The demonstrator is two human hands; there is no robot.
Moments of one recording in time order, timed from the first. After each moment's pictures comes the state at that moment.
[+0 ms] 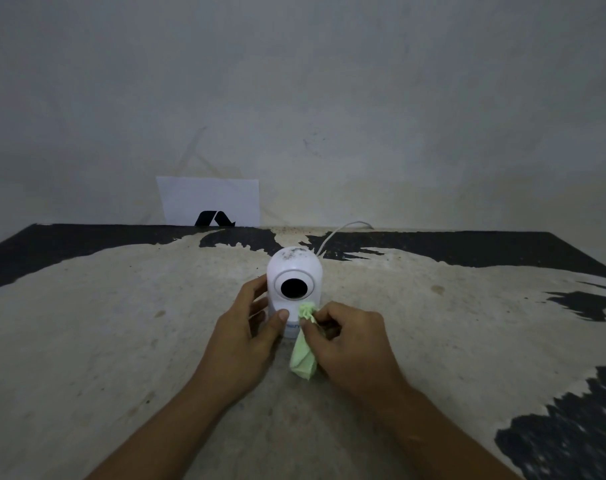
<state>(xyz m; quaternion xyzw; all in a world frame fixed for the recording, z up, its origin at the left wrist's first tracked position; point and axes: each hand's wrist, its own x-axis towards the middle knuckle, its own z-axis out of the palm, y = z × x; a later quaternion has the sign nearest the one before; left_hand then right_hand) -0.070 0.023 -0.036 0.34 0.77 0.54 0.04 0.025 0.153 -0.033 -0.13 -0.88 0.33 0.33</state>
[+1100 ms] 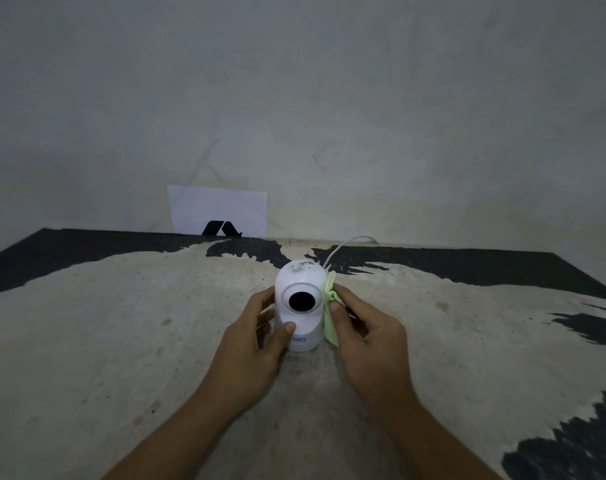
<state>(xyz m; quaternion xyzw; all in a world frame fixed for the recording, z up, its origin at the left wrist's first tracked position) -0.071 0.024 -0.035 0.35 0.76 0.54 0.03 0.022 0.152 -0.025 -0.11 -0.79 0.41 0.44</state>
